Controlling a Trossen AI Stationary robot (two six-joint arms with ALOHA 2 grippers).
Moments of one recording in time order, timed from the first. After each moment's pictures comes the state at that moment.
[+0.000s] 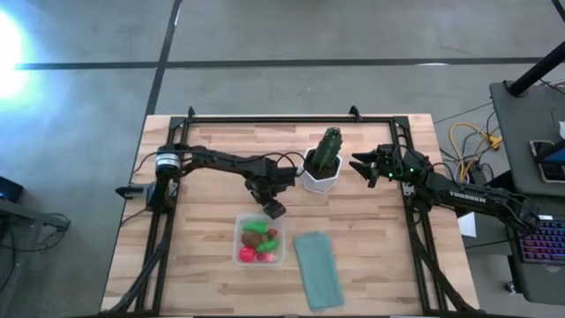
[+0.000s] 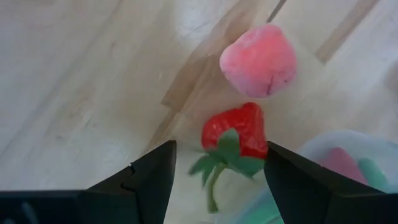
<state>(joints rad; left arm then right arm) 0.11 1.99 1.38 -0.86 0.28 -0.51 -0.51 0.50 0.01 0.42 -0.16 0.47</state>
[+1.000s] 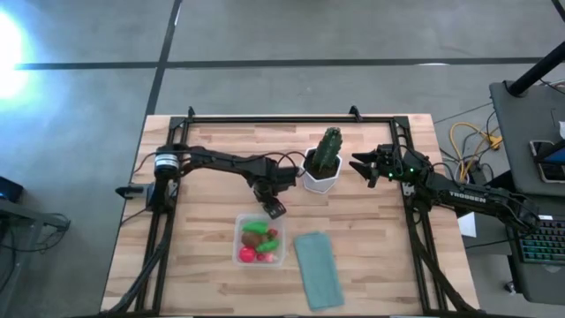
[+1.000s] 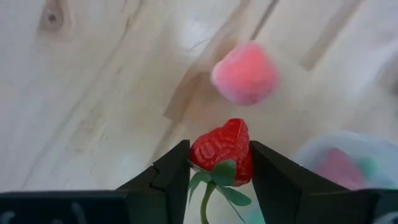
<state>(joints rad) 0.10 1.98 1.41 -0.88 0.23 -0.46 -0.51 0.50 0.01 0.42 -0.16 0.47</state>
